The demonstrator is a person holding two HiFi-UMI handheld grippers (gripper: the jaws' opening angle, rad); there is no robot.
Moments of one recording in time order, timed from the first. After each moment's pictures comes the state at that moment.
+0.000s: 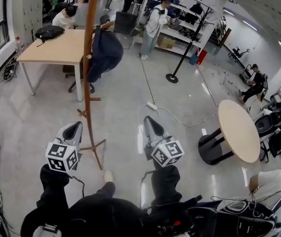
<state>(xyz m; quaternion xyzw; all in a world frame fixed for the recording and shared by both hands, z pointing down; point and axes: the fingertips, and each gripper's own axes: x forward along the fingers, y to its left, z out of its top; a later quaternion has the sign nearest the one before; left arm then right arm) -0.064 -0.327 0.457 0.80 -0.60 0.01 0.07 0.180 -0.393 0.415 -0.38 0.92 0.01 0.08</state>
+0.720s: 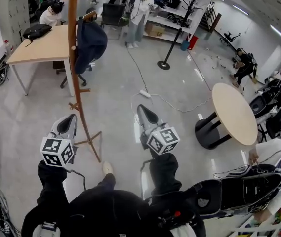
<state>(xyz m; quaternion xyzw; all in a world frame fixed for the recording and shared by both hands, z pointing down) -0.064 -0.307 0.456 0.81 -0.58 0.00 0.06 0.176 -0.369 0.426 -0.39 0.92 0.01 0.08</state>
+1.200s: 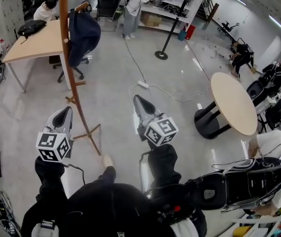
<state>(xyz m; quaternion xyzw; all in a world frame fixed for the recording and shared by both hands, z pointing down) -0.054 -0.324 0.465 0.81 -0.58 0.01 0.05 0.184 -0.386 0.442 -0.39 0.92 0.00 0.08</state>
